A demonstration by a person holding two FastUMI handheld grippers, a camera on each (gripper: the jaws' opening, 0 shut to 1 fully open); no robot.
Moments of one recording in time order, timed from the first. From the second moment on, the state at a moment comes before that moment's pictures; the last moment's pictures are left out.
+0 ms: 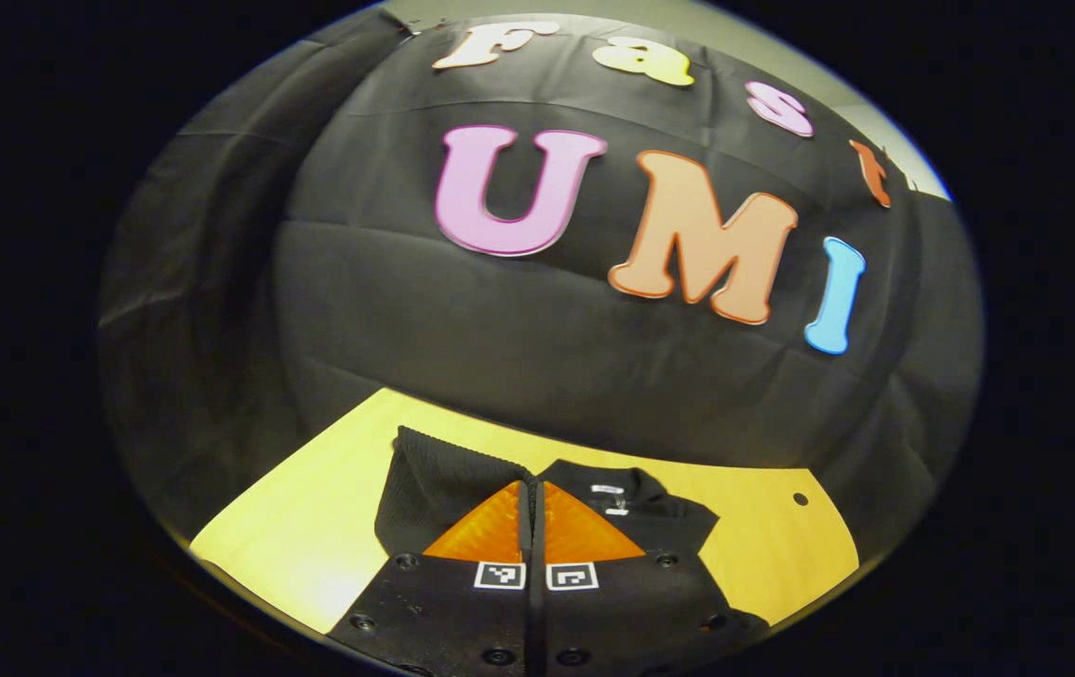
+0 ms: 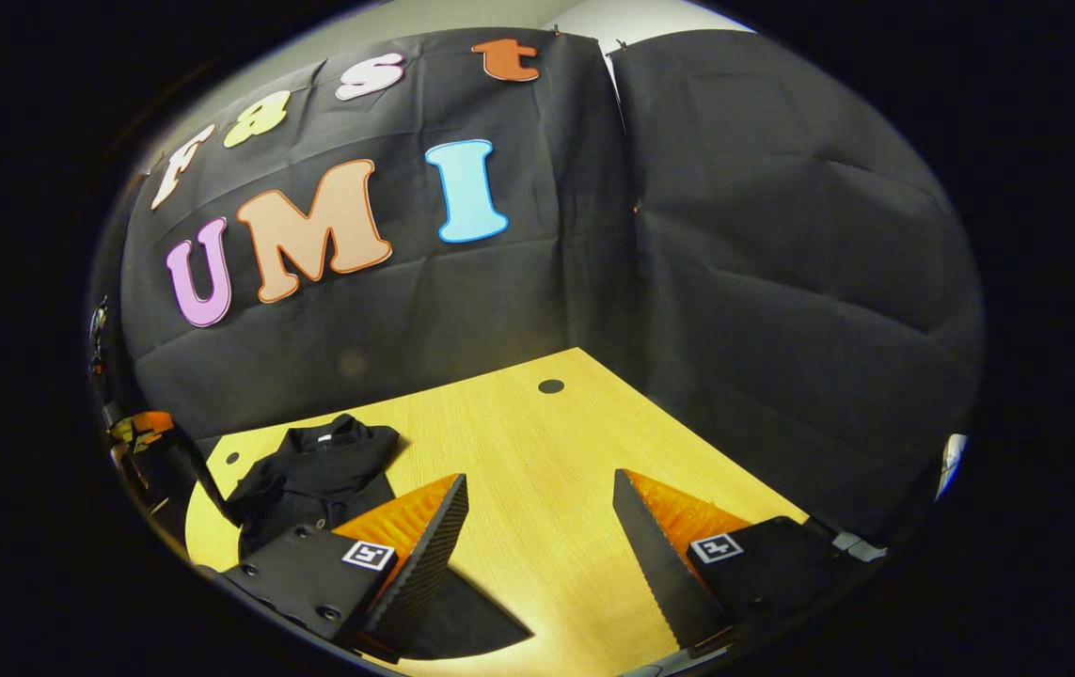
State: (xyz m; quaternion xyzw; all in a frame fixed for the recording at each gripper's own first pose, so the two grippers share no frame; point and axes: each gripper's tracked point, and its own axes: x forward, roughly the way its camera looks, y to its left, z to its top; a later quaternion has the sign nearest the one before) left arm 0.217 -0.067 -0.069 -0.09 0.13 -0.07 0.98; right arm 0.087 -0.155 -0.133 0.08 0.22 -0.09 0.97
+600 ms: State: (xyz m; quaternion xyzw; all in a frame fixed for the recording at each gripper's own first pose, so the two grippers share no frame) left arm 0.241 -0.245 -0.087 -0.04 0.14 -0.20 0.97; right arm 0.095 -0.144 -0.178 0.08 0.27 -0.06 0.96
